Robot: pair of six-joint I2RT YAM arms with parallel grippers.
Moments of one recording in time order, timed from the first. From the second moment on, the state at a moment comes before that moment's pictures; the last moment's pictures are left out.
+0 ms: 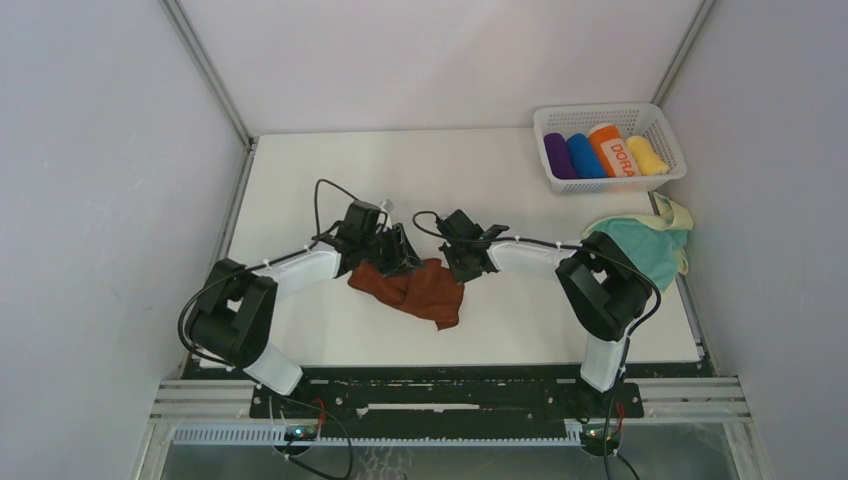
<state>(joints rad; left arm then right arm) -0.48 1.57 0.84 -0.11 0.40 -0.77 0.75 1.83 1.13 -0.44 0.08 0.32</state>
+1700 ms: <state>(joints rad) -0.47 1.61 0.92 -0.11 0.48 -0.77 0.75 1.81 1.10 -0.41 0.07 0.32</state>
